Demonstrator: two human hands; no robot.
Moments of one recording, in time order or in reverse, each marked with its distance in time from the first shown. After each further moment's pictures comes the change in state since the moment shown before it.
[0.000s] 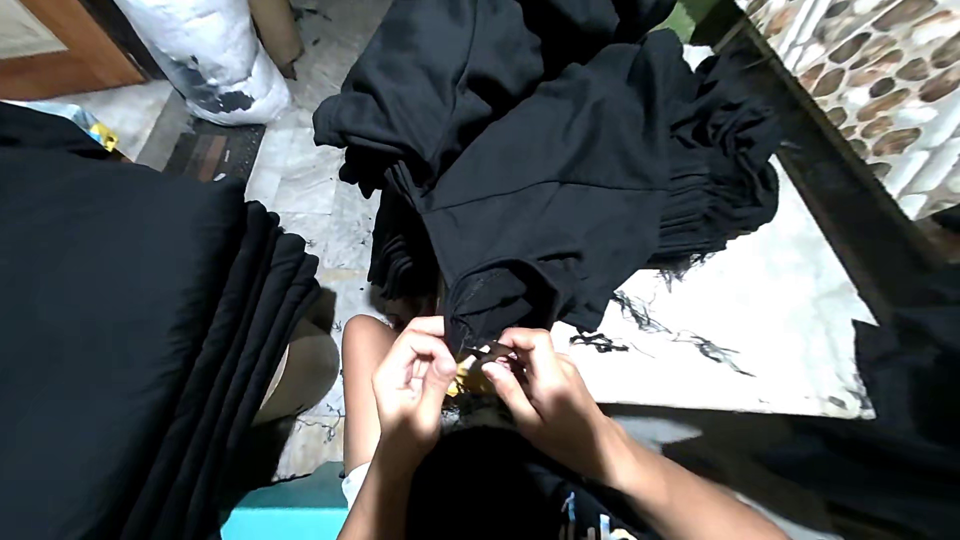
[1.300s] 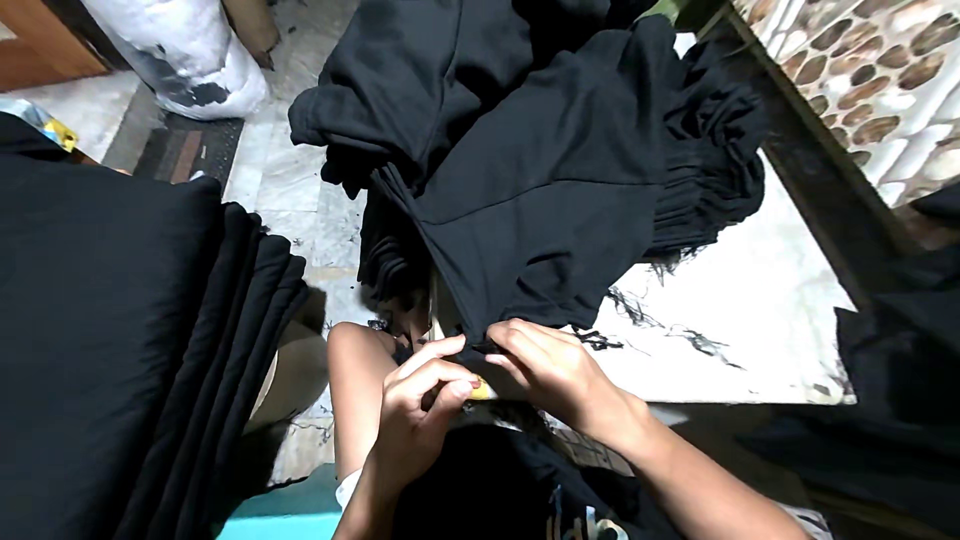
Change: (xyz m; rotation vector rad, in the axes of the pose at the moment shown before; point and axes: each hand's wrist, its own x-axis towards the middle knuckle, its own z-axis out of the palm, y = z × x) left_hand -0.009 -0.007 -0.016 0.126 -0.262 -0.053; right_hand 0.012 0.040 -0.010 -0.229 -0.090 -0.273
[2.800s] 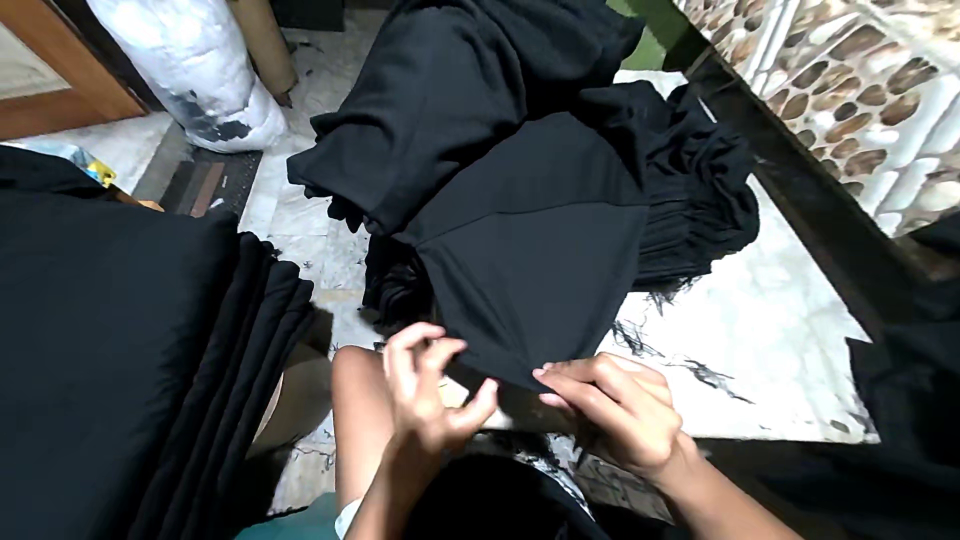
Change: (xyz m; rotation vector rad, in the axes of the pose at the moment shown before) left_hand 0.032 -0.013 0.019 0.661 0.271 0.214; right_hand -0.014 0.017 -0.038 -0.099 0.260 -0.141
